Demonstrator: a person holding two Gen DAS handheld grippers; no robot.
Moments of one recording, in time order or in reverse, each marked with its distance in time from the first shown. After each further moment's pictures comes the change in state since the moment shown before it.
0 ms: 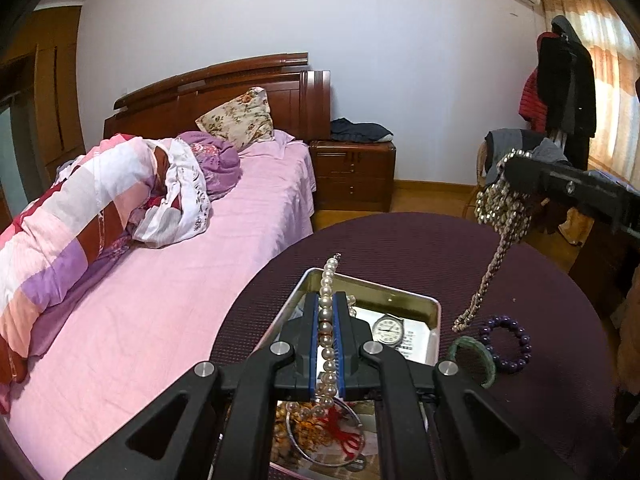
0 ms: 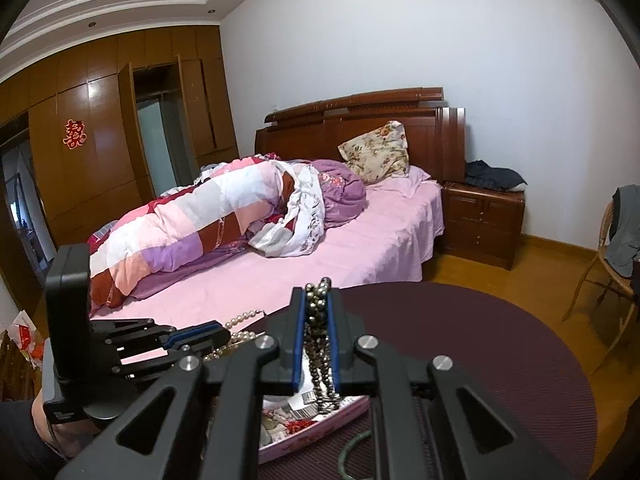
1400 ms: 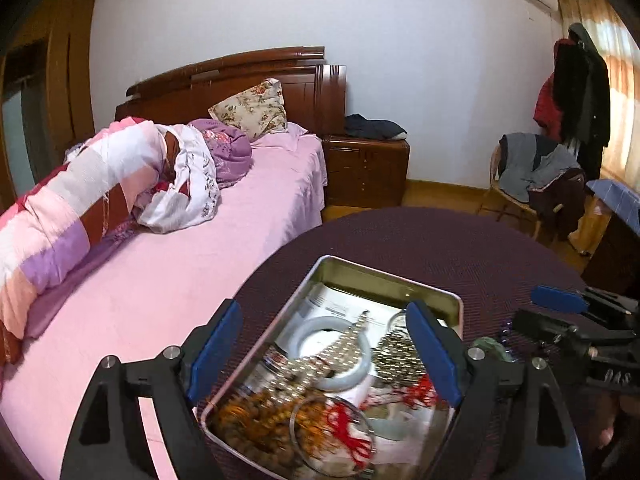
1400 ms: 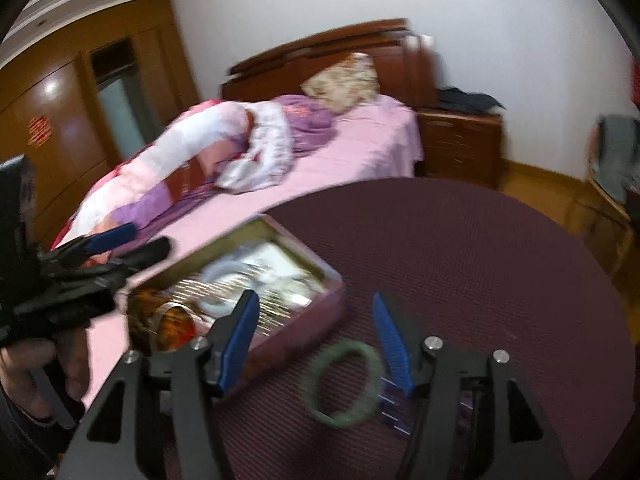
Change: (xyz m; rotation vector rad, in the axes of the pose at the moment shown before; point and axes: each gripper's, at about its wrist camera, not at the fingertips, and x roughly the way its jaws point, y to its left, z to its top) left arm 0.016 0.008 -0.010 -0.056 0.010 0.023; right arm 0.008 -0.056 -0.076 0.146 0.208 -0.098
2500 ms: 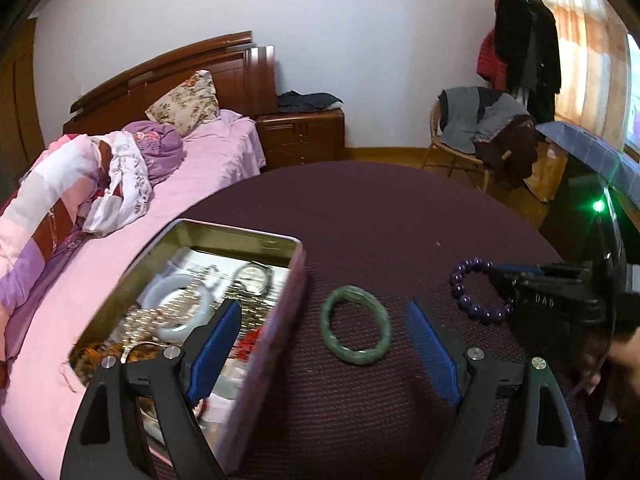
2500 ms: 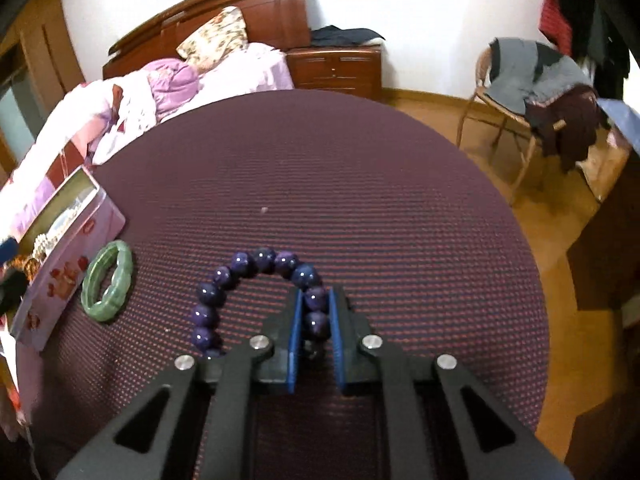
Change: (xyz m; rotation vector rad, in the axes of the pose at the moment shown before) left arm 0.000 -0.125 -0.039 0.164 0.087 -0.121; right arm -0.029 -0.119 -0.056 0.183 0.187 -0.307
